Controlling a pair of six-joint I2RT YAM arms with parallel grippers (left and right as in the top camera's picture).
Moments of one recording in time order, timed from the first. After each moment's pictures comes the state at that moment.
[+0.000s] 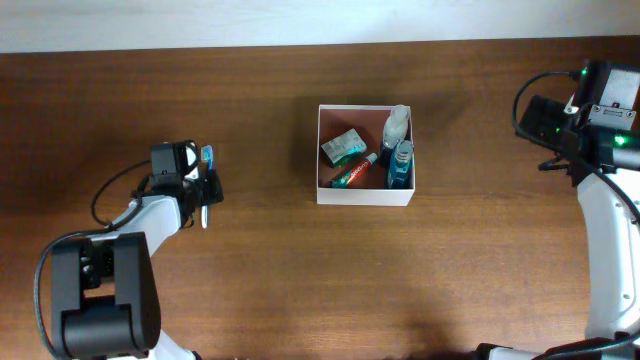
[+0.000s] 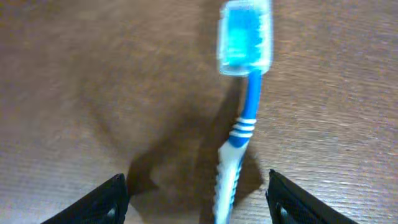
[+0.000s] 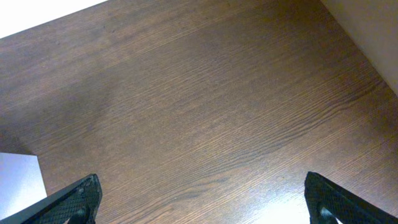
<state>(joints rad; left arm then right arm) 0.06 1.79 0.87 -0.10 0.00 -0.09 -0.24 1.48 1.44 -0.82 0.21 0.16</state>
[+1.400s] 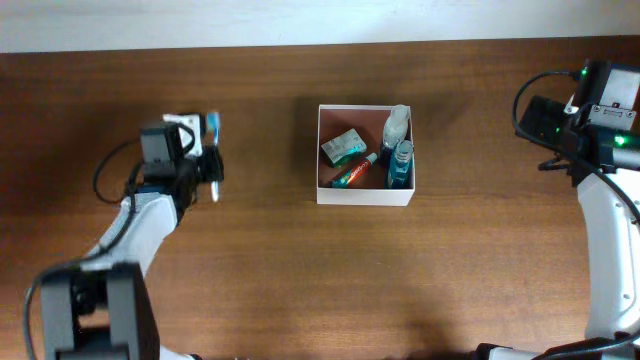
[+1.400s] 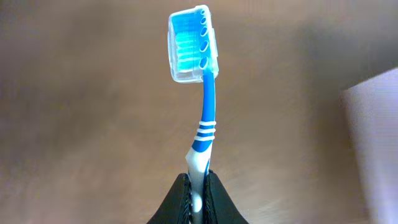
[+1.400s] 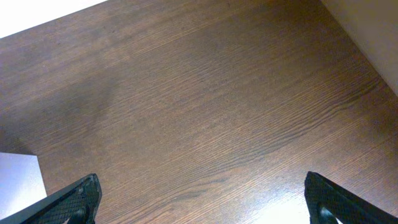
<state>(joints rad) 0.04 1.67 0.94 -0.06 0.22 -0.10 -0.24 1.48 1.44 -0.82 0.21 0.16</state>
